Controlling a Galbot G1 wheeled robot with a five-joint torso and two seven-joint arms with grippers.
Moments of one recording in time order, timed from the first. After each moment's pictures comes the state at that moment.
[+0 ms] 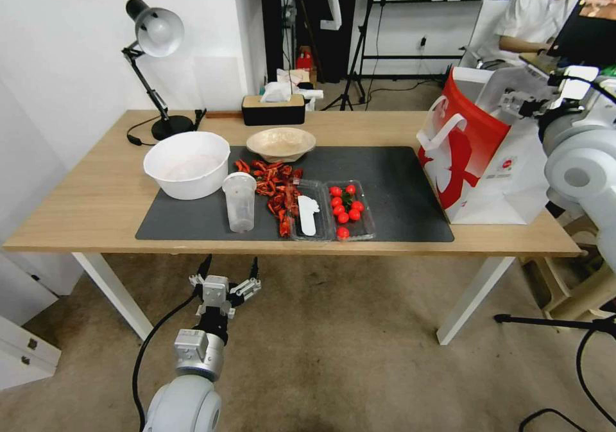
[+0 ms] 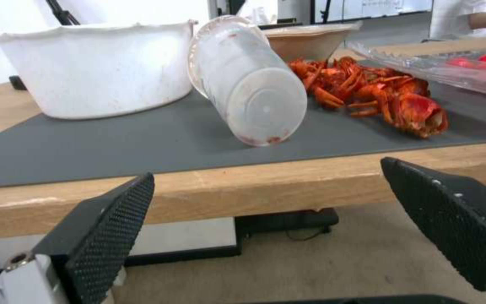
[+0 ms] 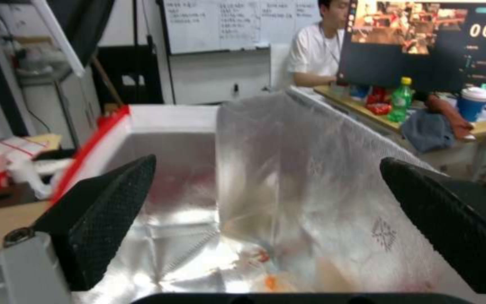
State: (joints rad) left arm 1.60 -1.41 -0.42 -2.03 -0.08 -0.05 -0.09; right arm -0.60 0.61 0.30 1.95 1.18 -0.49 0.83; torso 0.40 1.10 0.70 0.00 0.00
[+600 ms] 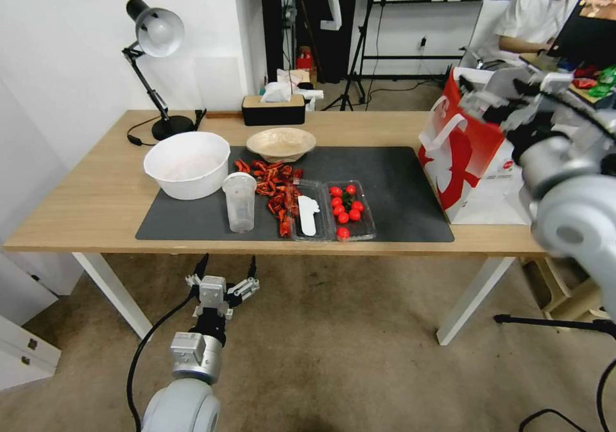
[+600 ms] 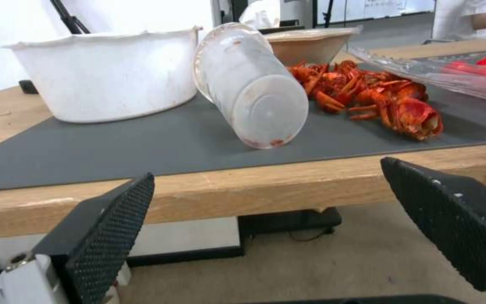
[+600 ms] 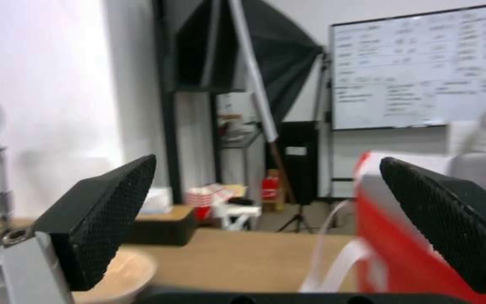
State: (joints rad) left arm 1.62 -1.42 -0.43 -2.05 -0.07 -0.06 -0.09; right arm -1.00 0.62 0.43 2.19 1.00 -0.11 0.36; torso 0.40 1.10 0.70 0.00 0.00
